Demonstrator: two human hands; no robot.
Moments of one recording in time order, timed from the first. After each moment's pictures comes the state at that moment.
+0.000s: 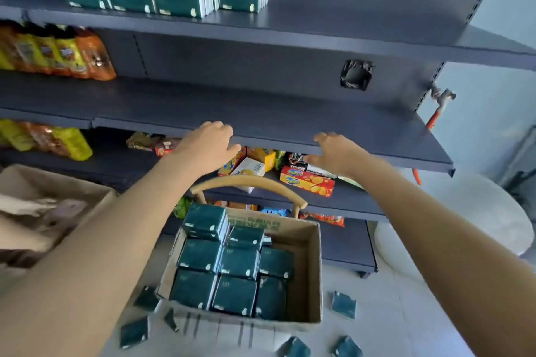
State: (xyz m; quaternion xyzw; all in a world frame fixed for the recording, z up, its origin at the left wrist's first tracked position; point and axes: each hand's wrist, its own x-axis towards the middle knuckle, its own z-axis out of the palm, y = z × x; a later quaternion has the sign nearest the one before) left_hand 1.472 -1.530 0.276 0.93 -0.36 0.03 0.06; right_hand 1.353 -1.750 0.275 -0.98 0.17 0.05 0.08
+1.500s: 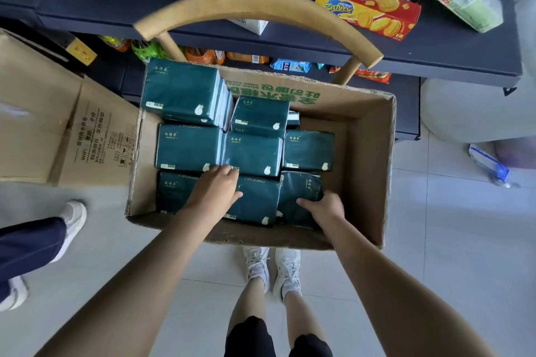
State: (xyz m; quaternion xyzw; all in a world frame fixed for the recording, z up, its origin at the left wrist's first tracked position) left_hand 1.445 -1.477 -0.145 0.88 -0.38 -0.27 -0.02; right_hand 1.302 -1.658 -0.180 -0.66 0.57 0.22 0.45
